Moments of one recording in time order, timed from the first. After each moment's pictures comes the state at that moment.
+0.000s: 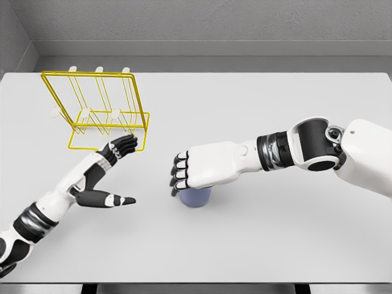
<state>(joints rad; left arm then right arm) -0.14 0.89 -0.82 -1.70 0.64 -0.61 -0.02 -0.98 -0.67 1.21 -1.72 0.55 -0.61 0.37</state>
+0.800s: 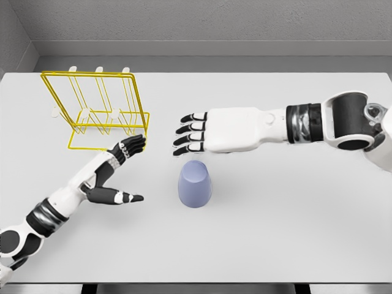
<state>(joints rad) -0.23 0.84 -0.91 -1.62 0.64 -0.61 -0.02 -0.99 -0.76 1.02 -1.74 0.52 -0.61 0.36</state>
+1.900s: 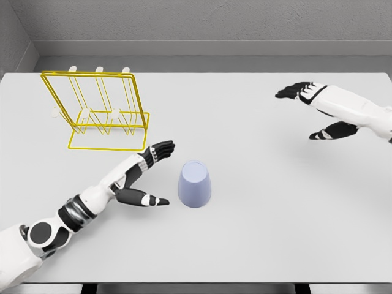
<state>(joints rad) -0.38 0.74 -1.08 -1.53 0.64 -0.61 -0.02 -0.46 -0.89 0.46 -1.48 0.14 -0.61 0.35</state>
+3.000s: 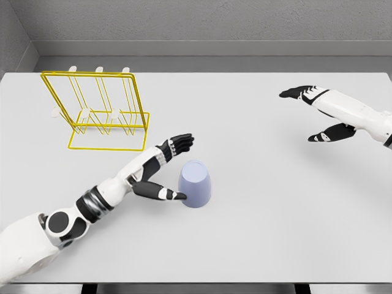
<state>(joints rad) -0.48 0.68 -1.18 -1.53 0.72 -0.61 -0.02 -0.44 -0.83 0.43 -1.39 0.14 -0.61 0.36</state>
